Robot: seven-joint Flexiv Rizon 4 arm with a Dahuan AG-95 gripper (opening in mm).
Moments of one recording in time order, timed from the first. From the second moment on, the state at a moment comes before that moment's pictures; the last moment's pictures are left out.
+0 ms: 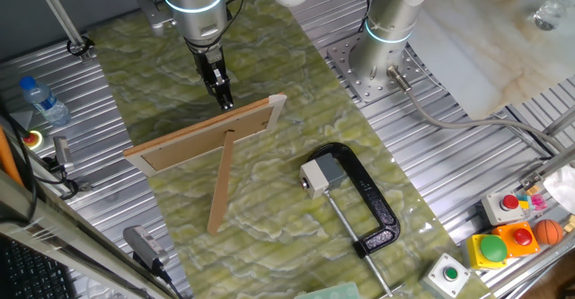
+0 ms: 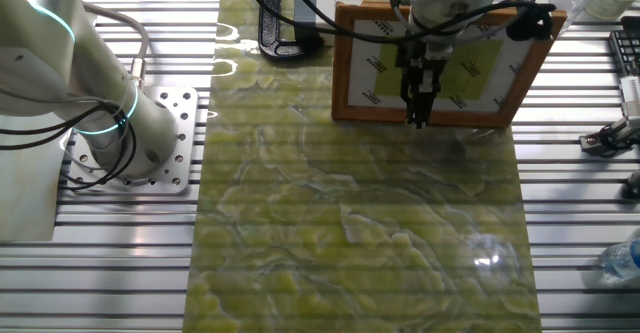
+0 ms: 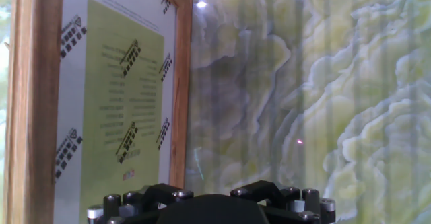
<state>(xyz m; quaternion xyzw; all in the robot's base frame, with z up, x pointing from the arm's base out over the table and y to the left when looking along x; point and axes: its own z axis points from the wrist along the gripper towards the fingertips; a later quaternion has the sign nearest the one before) 0.500 0.000 0.170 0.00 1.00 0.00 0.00</state>
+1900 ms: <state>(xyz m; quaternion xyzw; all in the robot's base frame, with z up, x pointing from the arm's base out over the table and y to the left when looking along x) 0.500 0.000 0.171 -0.05 1.00 0.00 0.02</state>
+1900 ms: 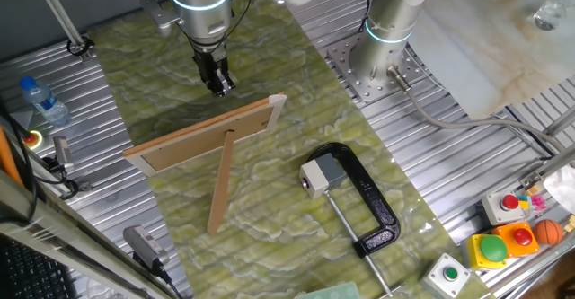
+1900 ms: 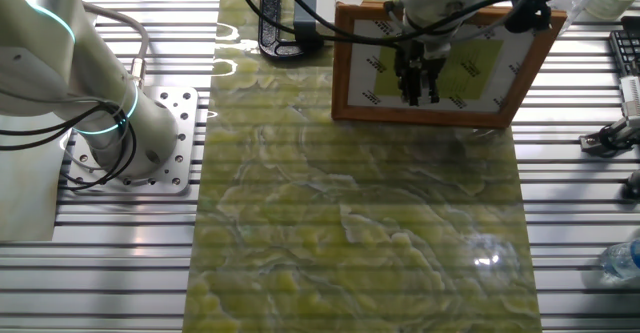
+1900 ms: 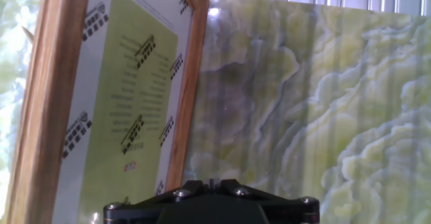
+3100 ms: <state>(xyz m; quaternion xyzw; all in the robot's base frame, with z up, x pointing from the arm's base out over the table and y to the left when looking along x) 0.507 0.012 0.192 -0.05 1.00 0.00 0.02</state>
